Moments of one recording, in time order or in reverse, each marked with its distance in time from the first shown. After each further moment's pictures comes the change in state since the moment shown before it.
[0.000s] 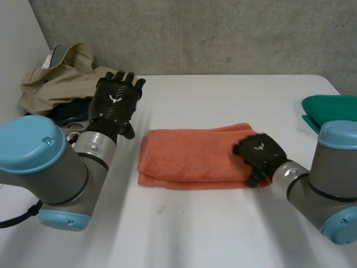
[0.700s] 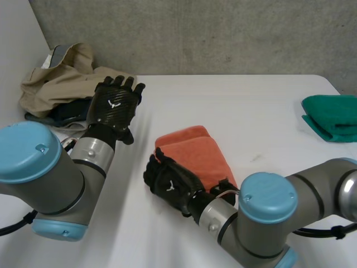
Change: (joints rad) left arm -0.006 0.047 -0.050 -0.009 -0.006 -0.004; right arm 0.421 0.078 0.007 -0.306 -0.103 -0.481; left_hand 0.000 0.000 0.000 0.000 0.000; right_hand -0.393 -0.370 -0.360 -0.361 -0.342
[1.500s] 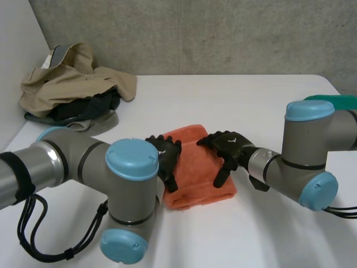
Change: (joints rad) left arm -0.254 -0.398 0.362 -0.396 -0.227 -0.253; right arm -0.321 0.149 -0.408 0.559 -0.027 0.758; left_hand 0.049 0.042 0.034 0.046 0.026; right_hand -0.003 -0.019 -0.032 -0.033 -0.044
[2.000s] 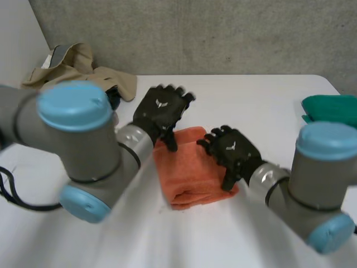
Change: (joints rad) left arm 0.135 0.223 0.056 -0.020 0.412 0.072; right arm 0.080 -0.301 0.429 -0.318 0.099 -0.258; left_hand -0.003 -0.002 -0.002 -0.002 -0.004; right_hand -0.018 -0.004 0.000 0.000 -0.001
